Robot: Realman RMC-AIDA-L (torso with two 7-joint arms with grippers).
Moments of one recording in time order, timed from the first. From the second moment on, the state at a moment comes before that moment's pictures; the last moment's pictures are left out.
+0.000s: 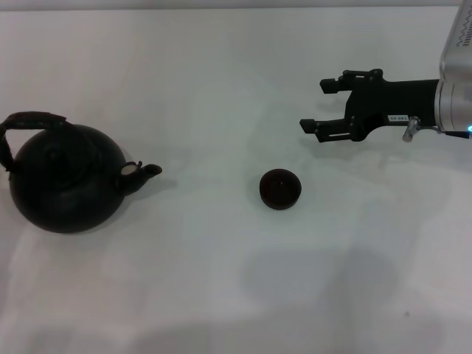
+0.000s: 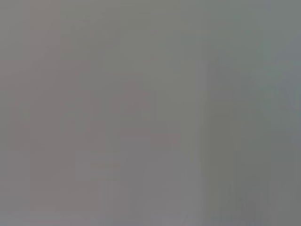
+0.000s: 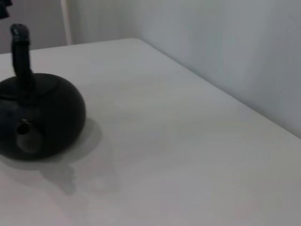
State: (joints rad) left arm -0.15 -2.09 1.16 -0.05 0.47 1.73 -0.26; right arm 0.50 2.01 -1.26 -0.72 1.38 1.11 -1.73
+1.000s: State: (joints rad) left arm -0.19 -2.08 1.16 -0.15 0.53 1.65 -0.25; right arm 0.47 2.02 -1.26 -0.71 1.38 1.08 -1.75
